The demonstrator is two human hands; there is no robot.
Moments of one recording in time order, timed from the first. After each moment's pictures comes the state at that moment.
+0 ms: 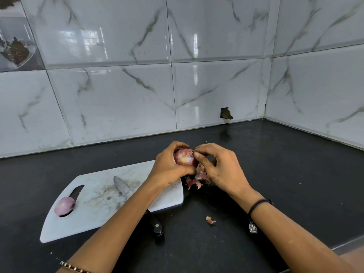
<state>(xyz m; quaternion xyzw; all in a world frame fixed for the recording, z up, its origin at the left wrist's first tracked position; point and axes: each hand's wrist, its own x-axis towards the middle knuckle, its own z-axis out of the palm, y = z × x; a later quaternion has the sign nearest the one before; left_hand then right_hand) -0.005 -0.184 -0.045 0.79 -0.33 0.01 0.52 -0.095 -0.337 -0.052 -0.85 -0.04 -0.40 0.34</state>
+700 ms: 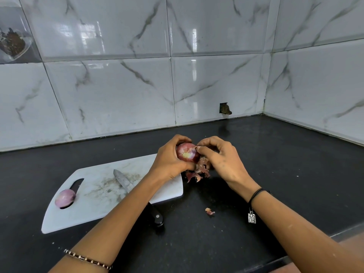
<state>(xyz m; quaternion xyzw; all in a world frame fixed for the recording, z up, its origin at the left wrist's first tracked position) -0.005 -0.186 -0.046 0.79 -0.36 0.03 0.51 -0.095 -0.337 -0.051 -0.78 0.03 -0.32 0.53</state>
